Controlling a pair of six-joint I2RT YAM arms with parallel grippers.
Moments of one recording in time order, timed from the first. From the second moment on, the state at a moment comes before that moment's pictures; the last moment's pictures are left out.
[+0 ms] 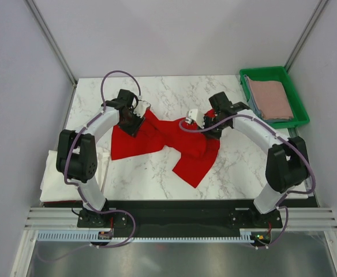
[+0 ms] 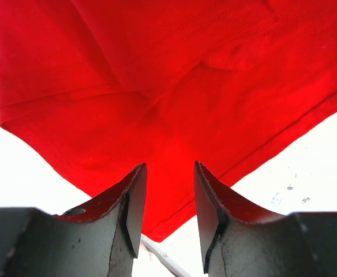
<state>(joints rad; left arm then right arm) -0.26 1.79 1.33 -0.72 0.10 0.38 0.40 1.70 1.27 -0.79 -0.35 -0.90</state>
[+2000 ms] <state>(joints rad) -0.41 2.13 1.63 -0.73 0.10 0.33 0.22 1.87 1.89 -0.55 -0.52 -0.26</state>
